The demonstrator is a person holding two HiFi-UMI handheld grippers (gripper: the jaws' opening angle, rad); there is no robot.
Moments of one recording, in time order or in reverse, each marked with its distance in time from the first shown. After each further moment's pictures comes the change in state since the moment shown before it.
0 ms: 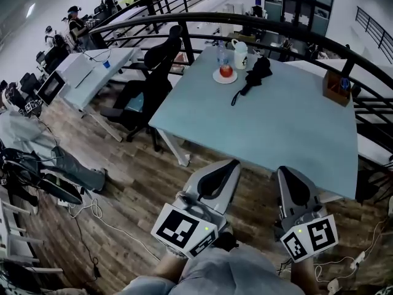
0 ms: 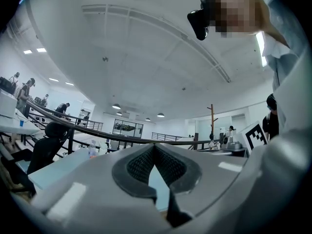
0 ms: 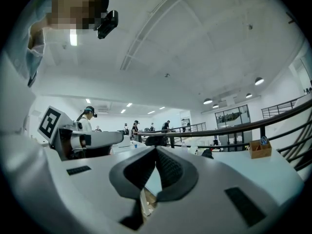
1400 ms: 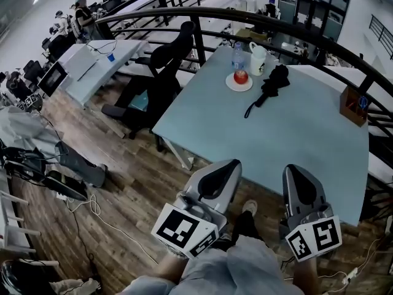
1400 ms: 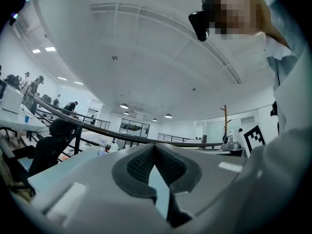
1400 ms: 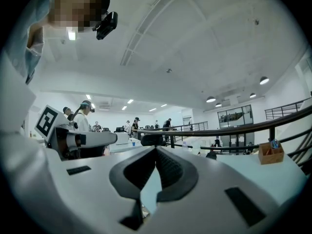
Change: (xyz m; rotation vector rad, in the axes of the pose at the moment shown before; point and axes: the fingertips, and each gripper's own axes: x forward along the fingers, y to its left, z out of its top) left arm 0.051 0.107 -0.003 -0.047 -0.009 0.078; right arm 0.116 -0.039 -0.002 -0.032 0.032 0.022
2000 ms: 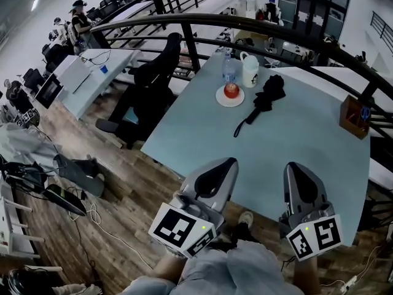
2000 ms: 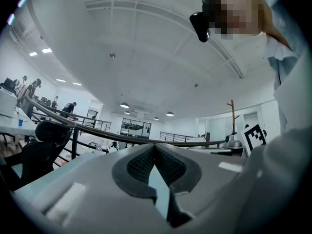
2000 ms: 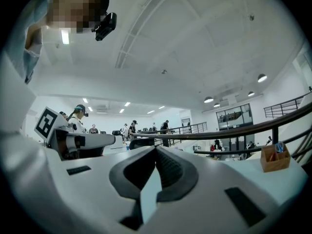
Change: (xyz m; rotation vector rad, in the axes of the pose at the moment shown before) left arm 0.117 0.025 0.009 0.031 0.017 0.020; right arm 0.059 -0.107 0.018 0.028 -0.026 -0.006
